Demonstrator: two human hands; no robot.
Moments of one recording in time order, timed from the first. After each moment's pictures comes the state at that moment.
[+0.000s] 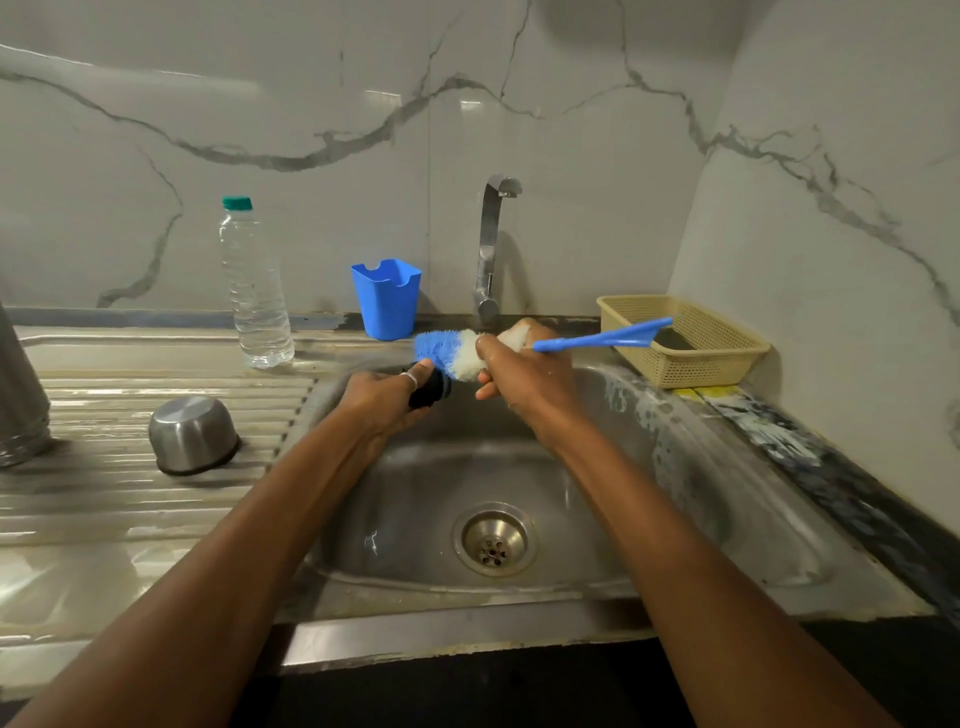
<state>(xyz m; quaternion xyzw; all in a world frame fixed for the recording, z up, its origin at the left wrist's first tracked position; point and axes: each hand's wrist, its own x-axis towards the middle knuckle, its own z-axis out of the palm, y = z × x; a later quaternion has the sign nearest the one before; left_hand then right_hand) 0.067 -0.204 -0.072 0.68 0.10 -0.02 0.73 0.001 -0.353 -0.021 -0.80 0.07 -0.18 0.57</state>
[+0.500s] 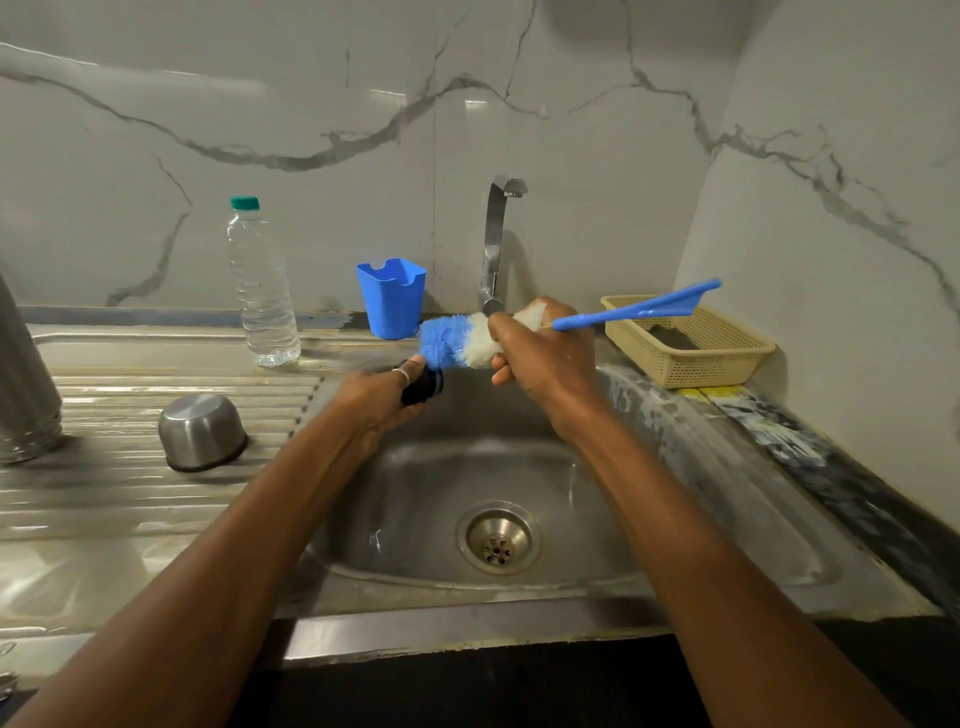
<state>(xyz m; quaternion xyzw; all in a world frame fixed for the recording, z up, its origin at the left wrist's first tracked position) 0.066 -0.195 -0.070 0.65 0.10 -0.02 0.75 0.000 -0.357 -0.009 -0.80 0.07 -0.22 0.55</state>
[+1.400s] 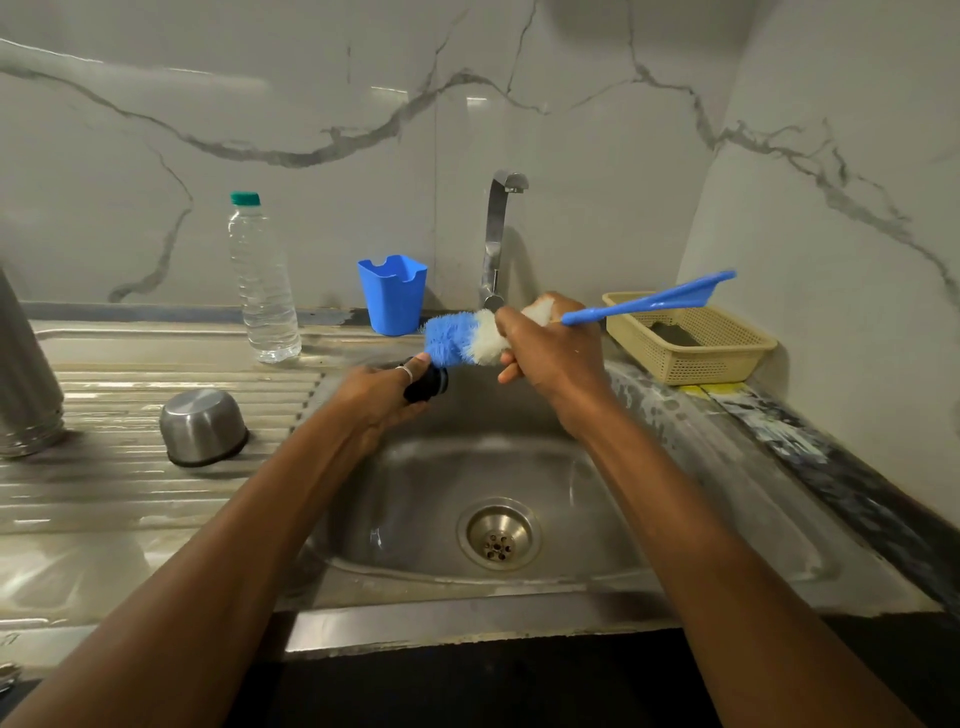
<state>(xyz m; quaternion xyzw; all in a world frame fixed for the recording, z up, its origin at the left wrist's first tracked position) 0.063 -0.196 -0.067 0.66 0.09 -0.04 0.74 -0.001 -0.362 -0.006 -0.80 0.07 -0.22 0.55</state>
